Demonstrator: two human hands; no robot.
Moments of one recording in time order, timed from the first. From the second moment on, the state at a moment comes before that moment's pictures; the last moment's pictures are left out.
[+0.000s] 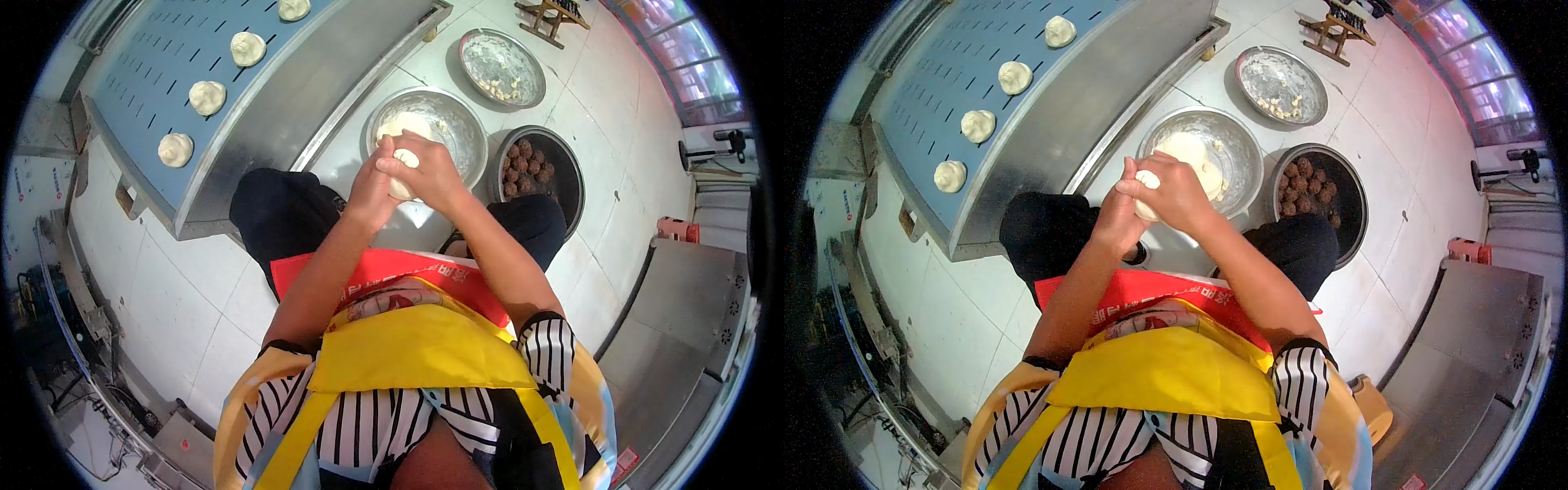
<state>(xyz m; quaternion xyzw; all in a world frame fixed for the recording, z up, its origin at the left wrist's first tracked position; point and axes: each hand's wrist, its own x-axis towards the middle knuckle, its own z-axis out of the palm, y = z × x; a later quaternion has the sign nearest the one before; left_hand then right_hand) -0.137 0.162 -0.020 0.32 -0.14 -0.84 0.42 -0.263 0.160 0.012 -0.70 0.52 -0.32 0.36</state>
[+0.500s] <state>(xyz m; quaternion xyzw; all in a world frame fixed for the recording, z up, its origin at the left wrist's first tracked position) -0.128 0.160 -0.027 0.34 -0.24 -0.82 0.40 -0.262 0.159 0.014 -0.62 0.51 -0.35 0.47</state>
